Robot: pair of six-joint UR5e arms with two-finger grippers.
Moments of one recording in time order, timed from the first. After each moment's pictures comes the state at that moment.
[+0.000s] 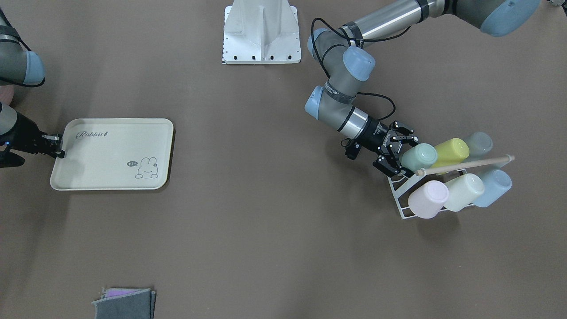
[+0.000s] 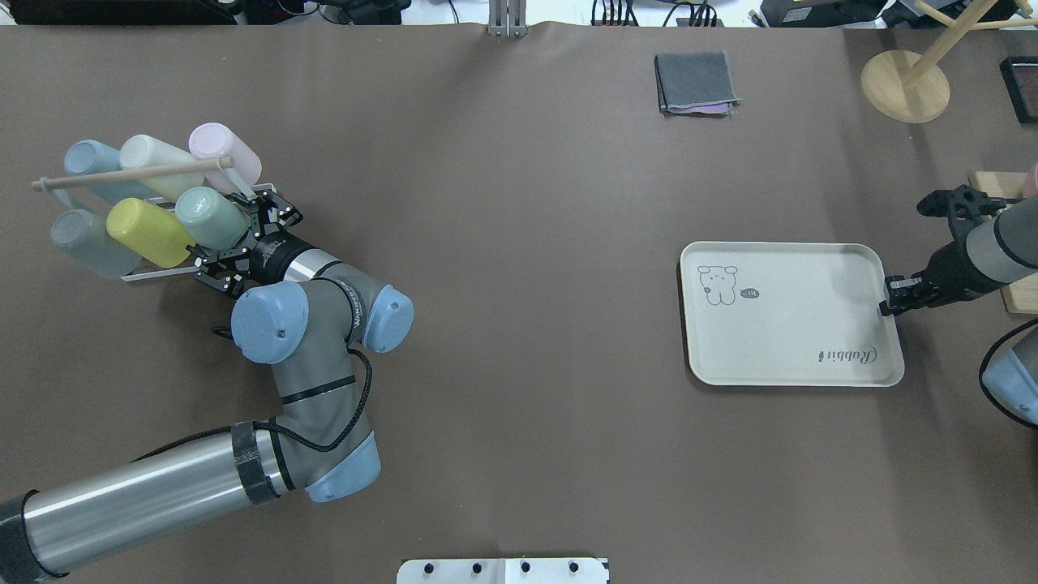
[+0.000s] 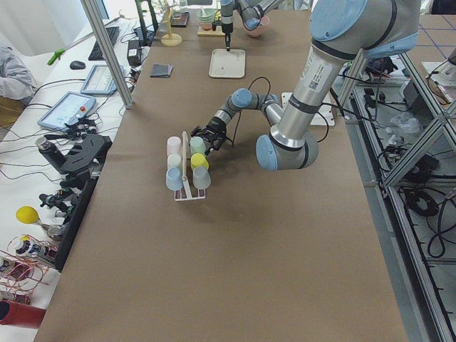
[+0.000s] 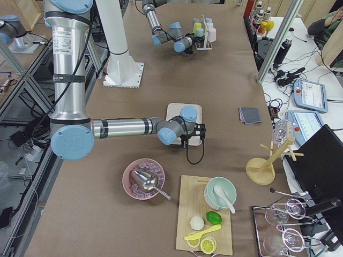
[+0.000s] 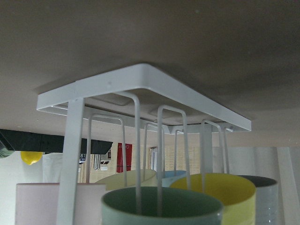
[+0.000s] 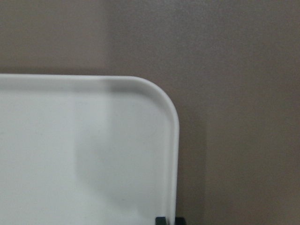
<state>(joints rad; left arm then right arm) -0.45 -2.23 -1.45 -0.76 -0.84 0.58 0.97 -1.59 1.57 -0.98 2.27 0.78</state>
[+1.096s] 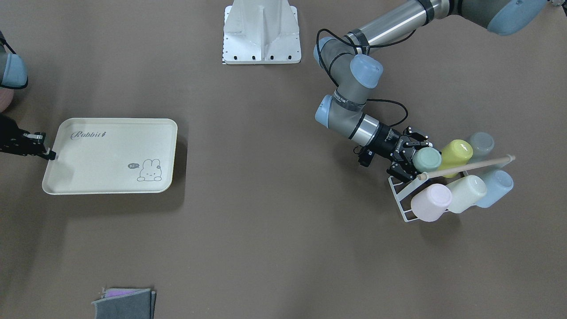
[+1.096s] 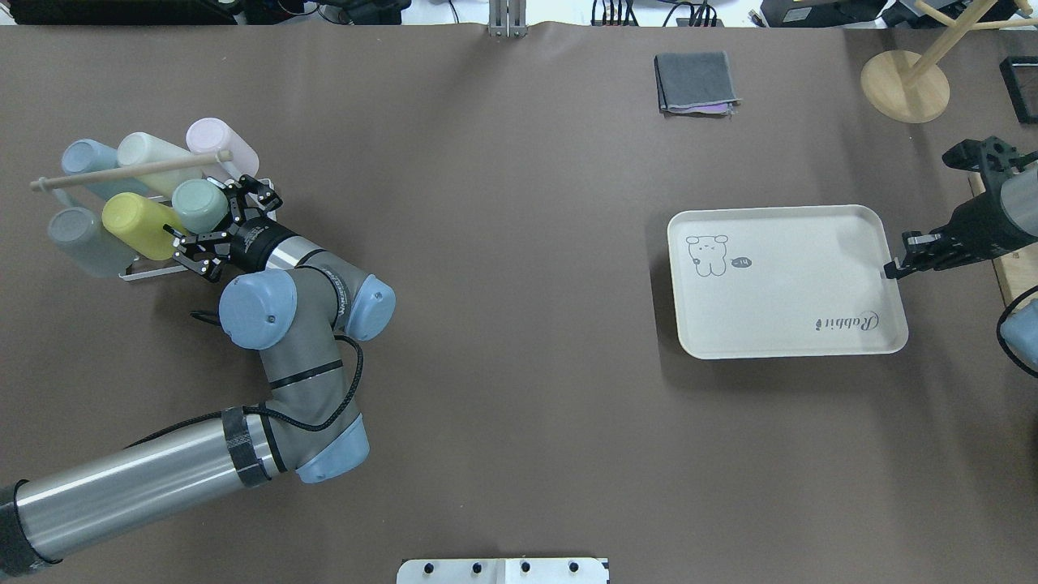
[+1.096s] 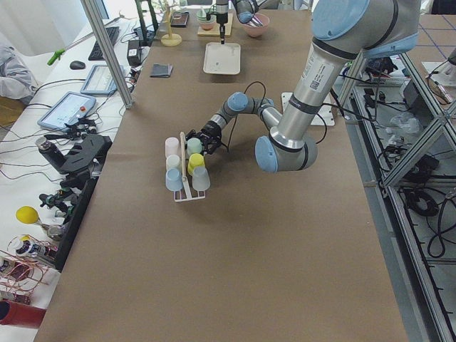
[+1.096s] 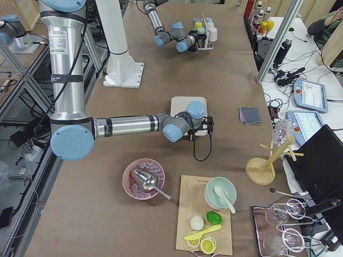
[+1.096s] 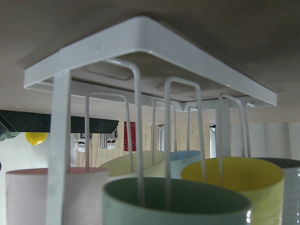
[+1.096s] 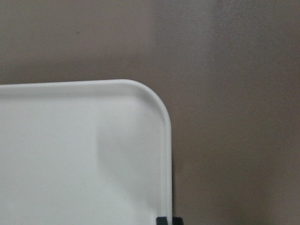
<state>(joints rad) -0.49 -2.21 -1.42 -0.74 -0.79 0.57 1.10 -1.54 1.59 -0.97 2.44 0.78</state>
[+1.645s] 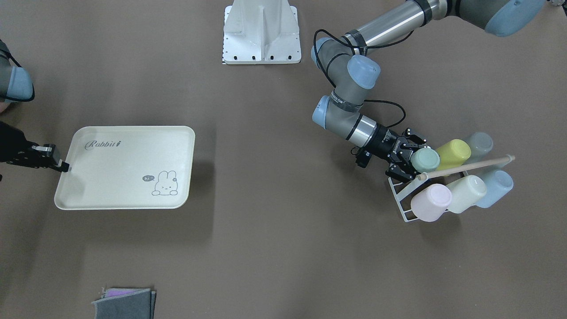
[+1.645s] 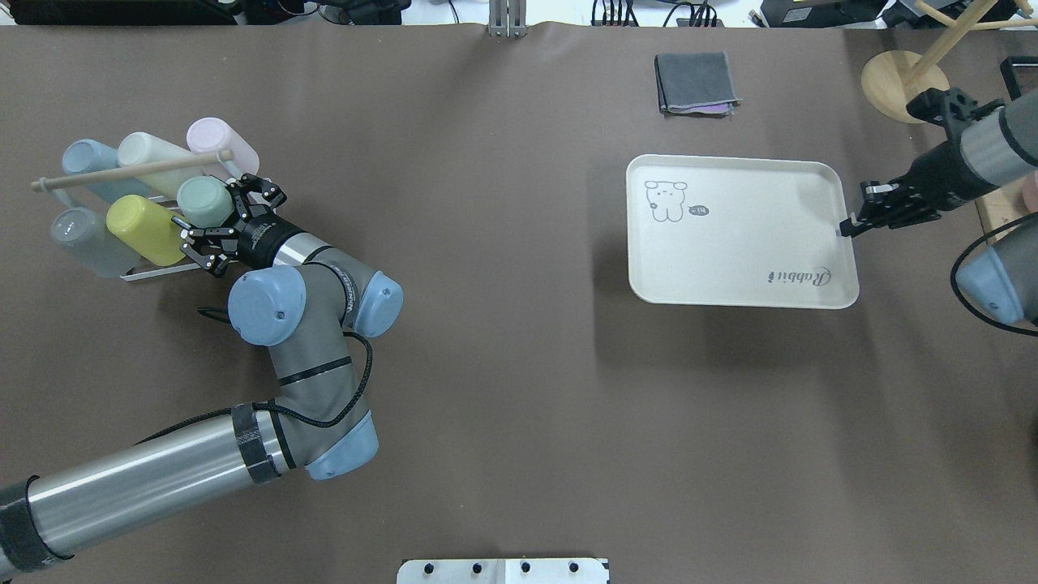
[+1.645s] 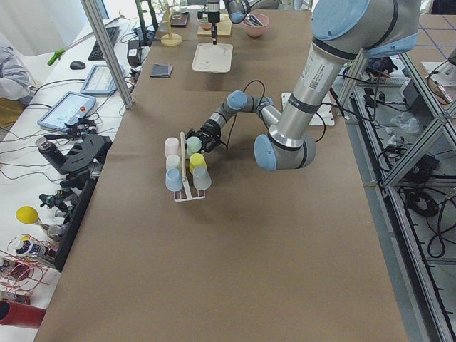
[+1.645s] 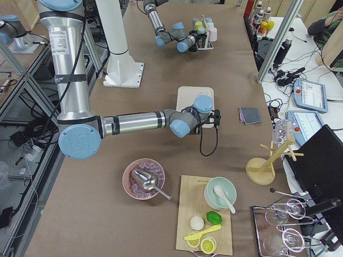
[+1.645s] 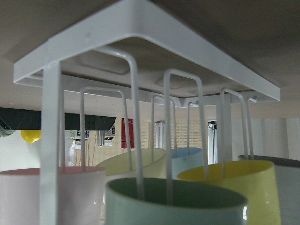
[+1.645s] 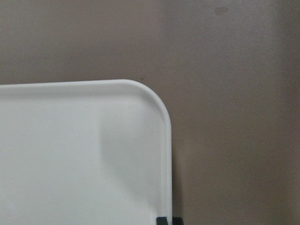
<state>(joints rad) -0.48 -2.24 -1.40 -0.74 -0.79 0.57 1.08 -1.37 1.51 -0.97 2.47 0.88</state>
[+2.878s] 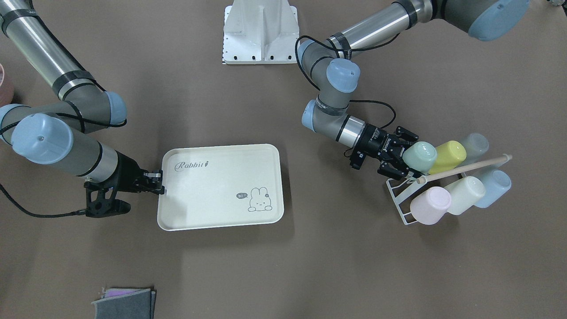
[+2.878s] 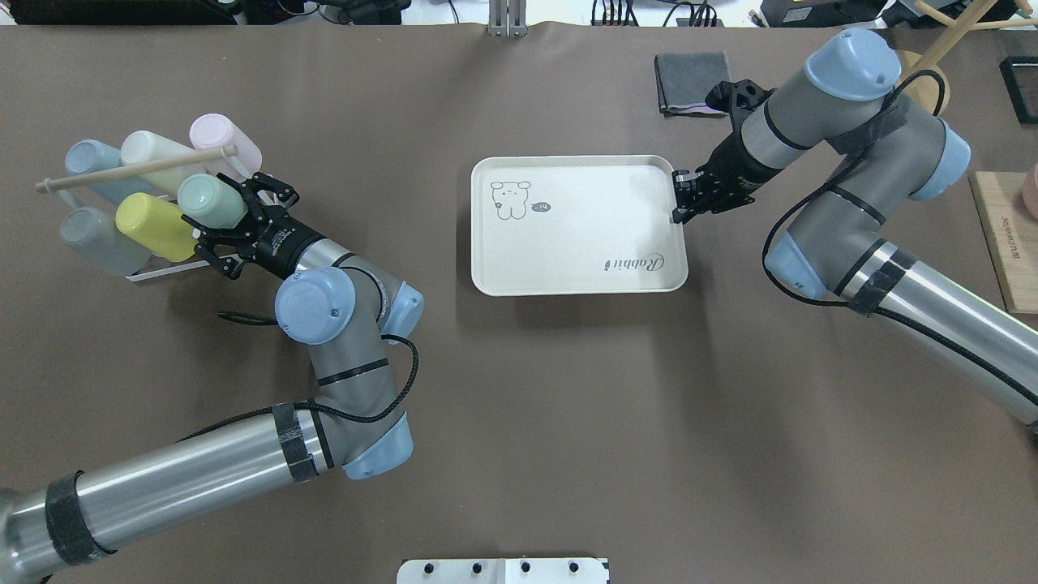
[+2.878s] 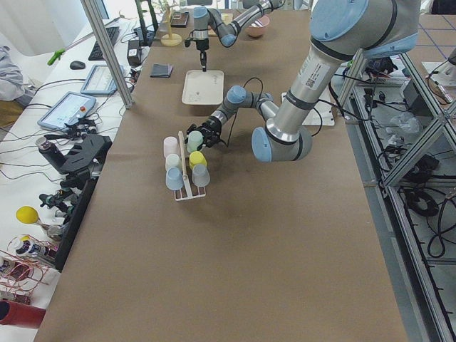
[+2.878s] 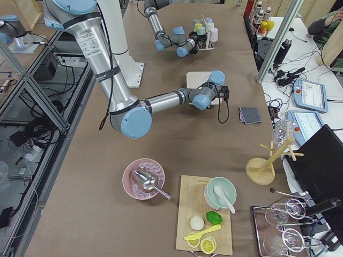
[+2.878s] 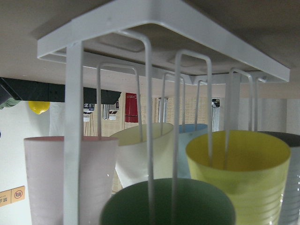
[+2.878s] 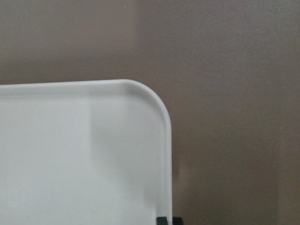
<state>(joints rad) -0.46 -2.32 -1.31 -0.56 -0.75 0.39 0.88 -1.03 1.32 -0.98 2.34 1.05</state>
